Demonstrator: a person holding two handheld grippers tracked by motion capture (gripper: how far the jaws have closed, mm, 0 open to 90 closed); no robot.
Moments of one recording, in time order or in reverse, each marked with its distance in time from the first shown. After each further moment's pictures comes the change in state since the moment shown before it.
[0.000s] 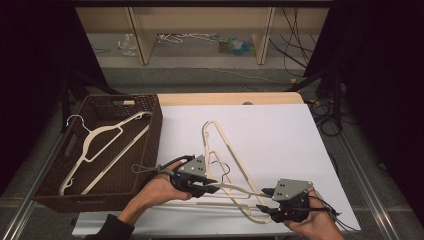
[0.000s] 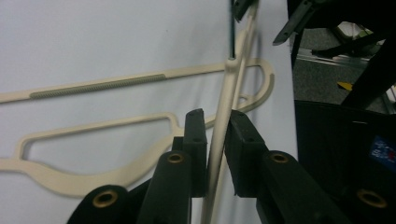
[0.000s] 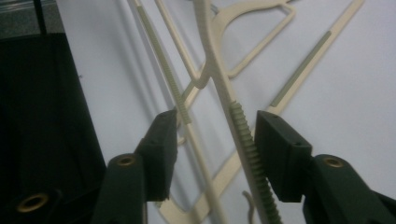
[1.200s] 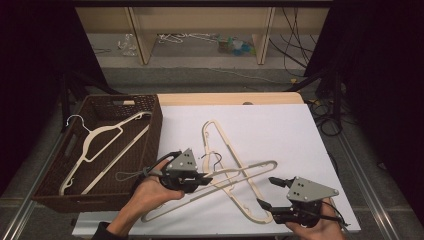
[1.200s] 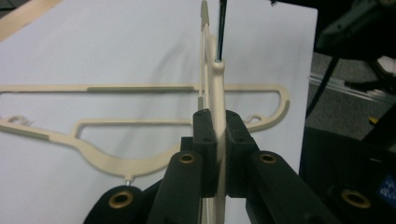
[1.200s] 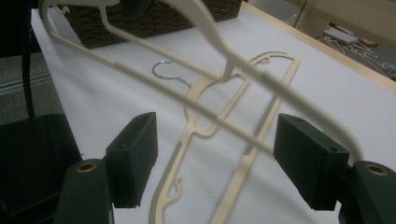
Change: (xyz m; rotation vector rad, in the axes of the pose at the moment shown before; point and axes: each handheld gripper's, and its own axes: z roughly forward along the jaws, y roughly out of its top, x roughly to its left) left arm -0.009 0.010 -0.037 -0.074 0.177 -0.105; right arm 0.011 0.005 -0.029 -0.266 -0.120 0.107
